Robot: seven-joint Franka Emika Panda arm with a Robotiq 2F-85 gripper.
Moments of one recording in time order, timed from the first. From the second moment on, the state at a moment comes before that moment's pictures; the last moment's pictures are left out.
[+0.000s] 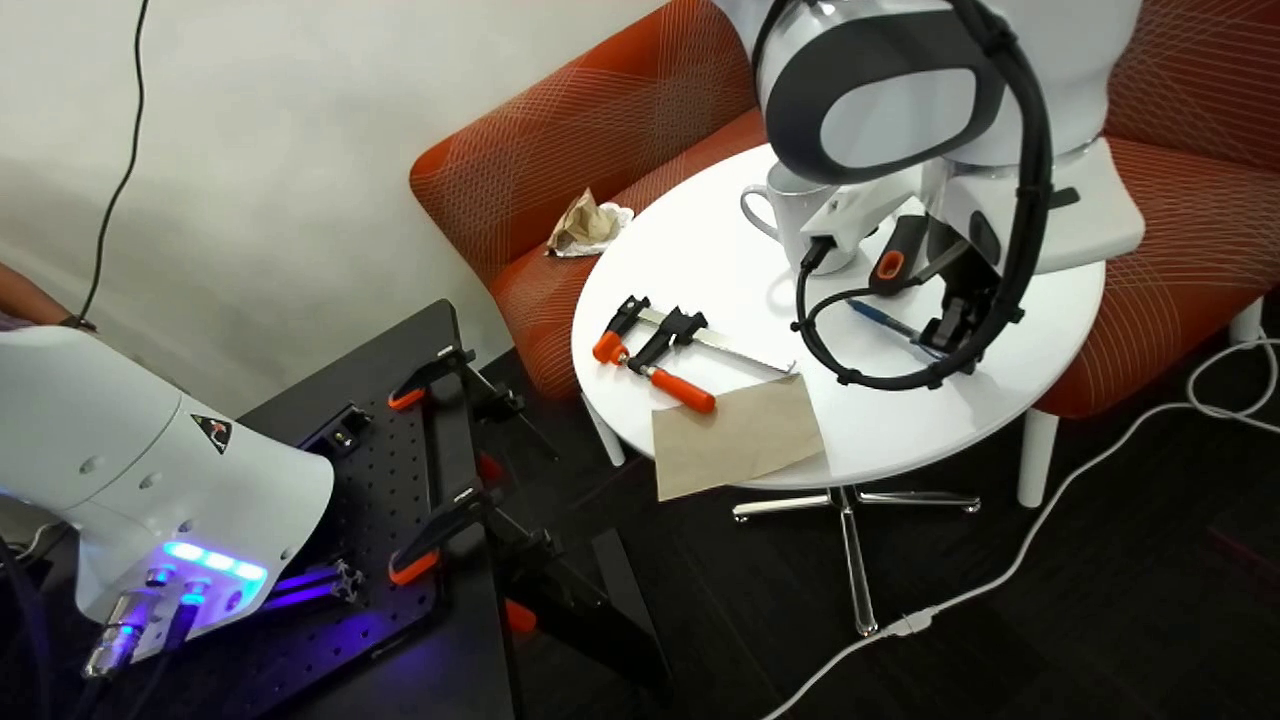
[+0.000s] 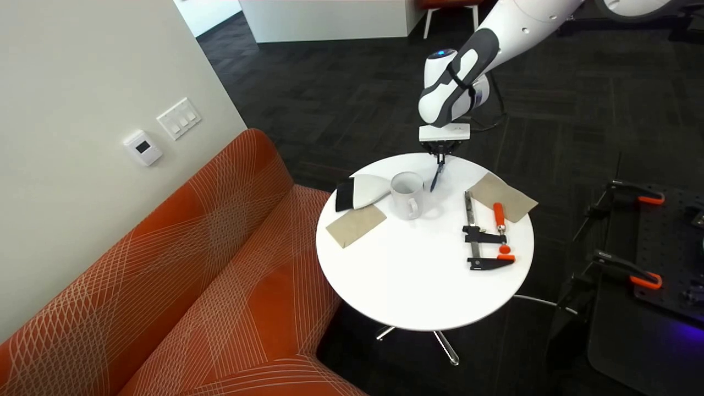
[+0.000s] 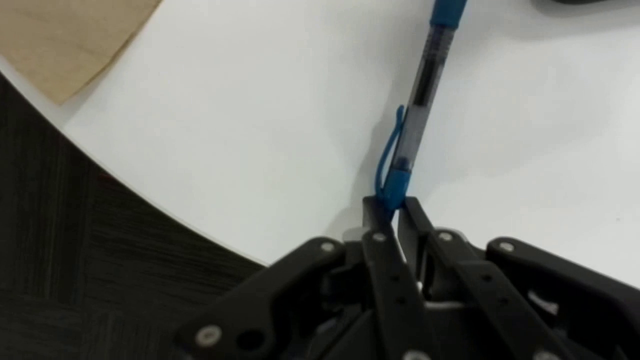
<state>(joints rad) -0.12 0.96 -0.18 -1.63 0.30 2.54 0.72</state>
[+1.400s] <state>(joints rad) 0.23 0.41 -0.40 -2.00 -0.31 2.54 1.24</state>
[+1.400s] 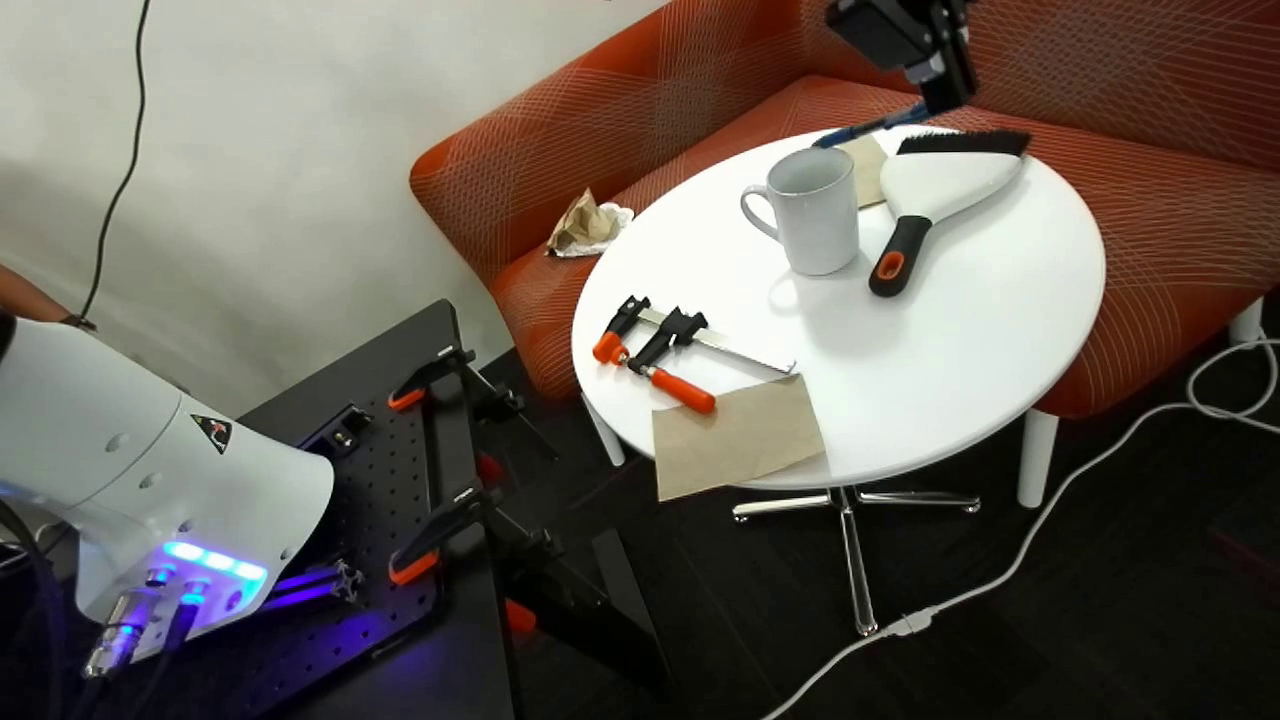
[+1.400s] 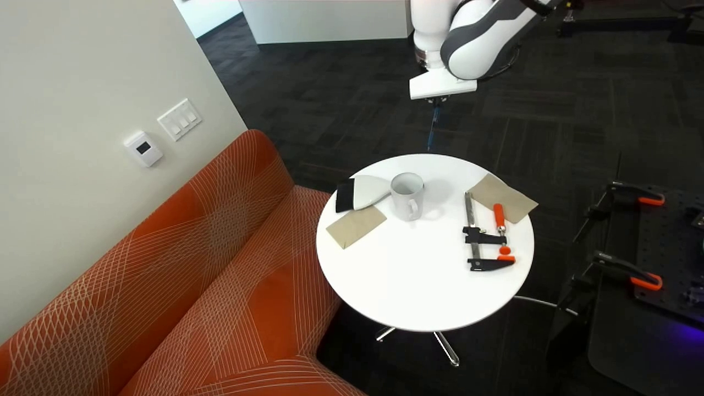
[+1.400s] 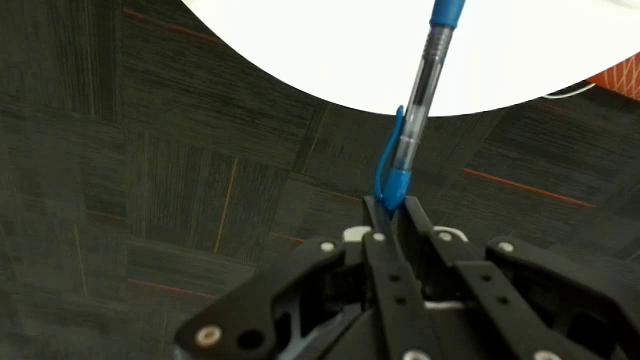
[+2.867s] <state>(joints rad) 0.25 0.35 -0.16 -2.04 -1.05 2.43 1.89</state>
